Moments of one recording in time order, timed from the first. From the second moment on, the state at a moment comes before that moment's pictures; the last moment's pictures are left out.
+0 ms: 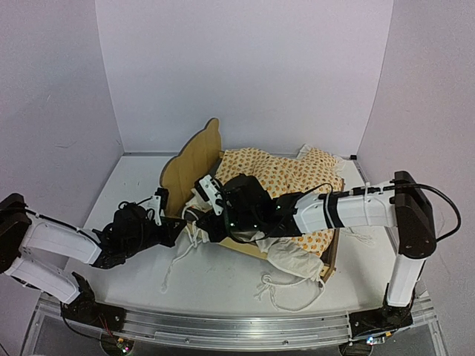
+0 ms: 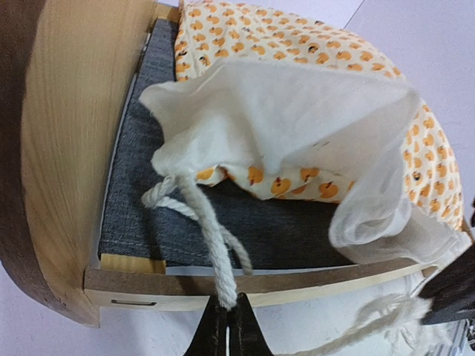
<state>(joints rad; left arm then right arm) -0.80 1.34 0.34 0.63 -0.08 -0.47 1.11 1.87 1.29 0.04 -0.05 0.30</state>
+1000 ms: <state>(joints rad) -0.77 1.02 0.35 0.32 0.13 -0.64 1.05 2.23 1.55 0.20 -0.33 0.22</state>
